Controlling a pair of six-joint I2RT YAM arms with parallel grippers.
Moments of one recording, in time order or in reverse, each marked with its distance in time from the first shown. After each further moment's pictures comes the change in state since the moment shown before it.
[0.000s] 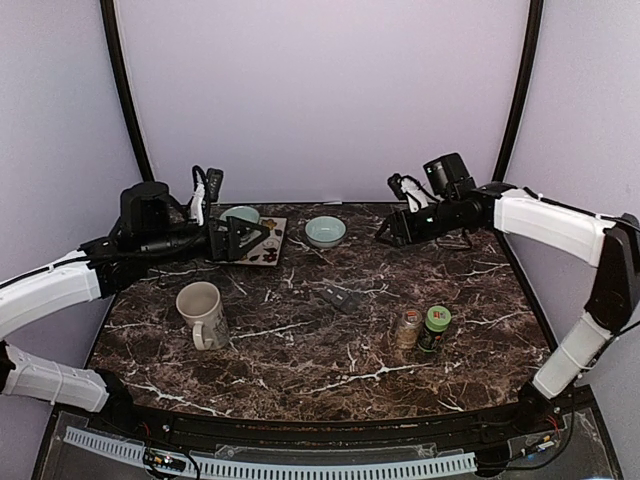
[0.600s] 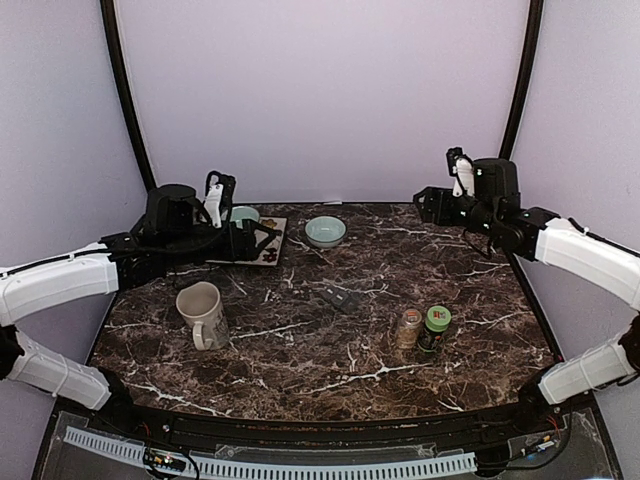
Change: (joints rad) left arm -0.086 0.081 0.042 -0.039 -0.286 0.035; right arm -0.039 -0.346 -0.305 0.417 0.454 0.123
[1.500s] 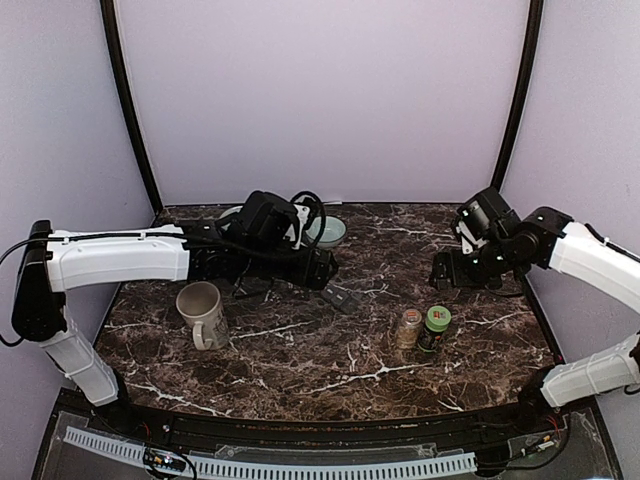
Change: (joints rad) left arm -0.296 0.404 0.385 -0.272 -0.272 0.035; right arm 0.140 -0.105 0.031 -0.818 0.043 0.249
